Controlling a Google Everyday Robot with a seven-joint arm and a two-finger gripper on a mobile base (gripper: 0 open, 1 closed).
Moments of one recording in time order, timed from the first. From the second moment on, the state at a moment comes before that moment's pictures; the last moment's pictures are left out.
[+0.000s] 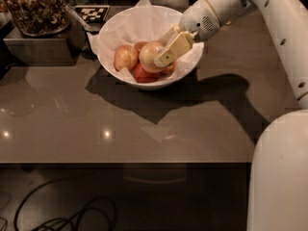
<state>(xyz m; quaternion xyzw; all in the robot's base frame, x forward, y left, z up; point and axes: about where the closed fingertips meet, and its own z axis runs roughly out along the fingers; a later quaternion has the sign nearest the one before) 0.600 -0.030 0.941 -0.61 0.64 0.39 0.24</state>
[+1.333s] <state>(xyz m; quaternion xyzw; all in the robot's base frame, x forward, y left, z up) 0.606 -0.039 0.975 -0.62 0.63 0.38 0.28</state>
